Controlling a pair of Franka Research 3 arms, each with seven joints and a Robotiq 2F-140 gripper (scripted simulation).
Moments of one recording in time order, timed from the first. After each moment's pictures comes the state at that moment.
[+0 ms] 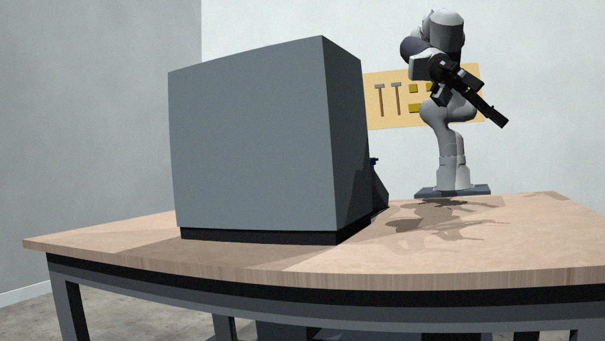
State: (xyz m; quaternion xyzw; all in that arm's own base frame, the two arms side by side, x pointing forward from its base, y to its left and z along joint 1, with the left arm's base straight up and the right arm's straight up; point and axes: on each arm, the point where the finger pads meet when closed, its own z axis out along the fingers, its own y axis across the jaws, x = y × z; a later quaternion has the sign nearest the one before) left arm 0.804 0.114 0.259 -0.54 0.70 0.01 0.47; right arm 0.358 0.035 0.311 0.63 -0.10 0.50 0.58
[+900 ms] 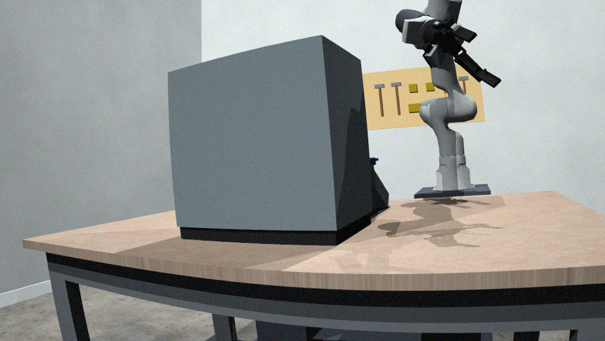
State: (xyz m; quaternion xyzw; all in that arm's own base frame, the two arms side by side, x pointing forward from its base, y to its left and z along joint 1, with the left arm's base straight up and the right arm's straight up) left arm 0.808 0.109 0.362 -0.57 0.66 -0.03 0.49; right arm 0.359 0.030 0.311 0.64 -0.11 0.50 0.58
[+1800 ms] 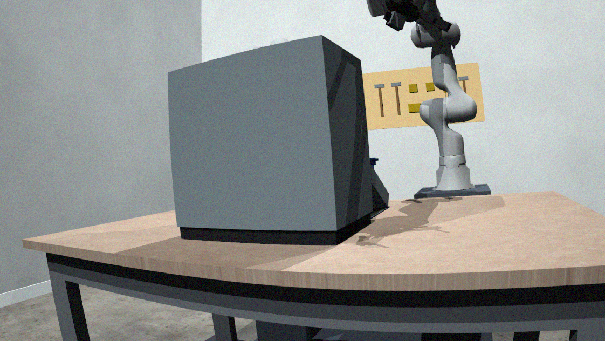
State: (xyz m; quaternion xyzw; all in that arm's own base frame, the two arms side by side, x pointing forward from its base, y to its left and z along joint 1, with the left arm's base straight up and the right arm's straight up) left arm 0.730 -0.014 0.516 -0.40 0.77 0.01 0.50; right arm 0.342 -0.083 0.292 0.66 -0.29 0.27 0.63
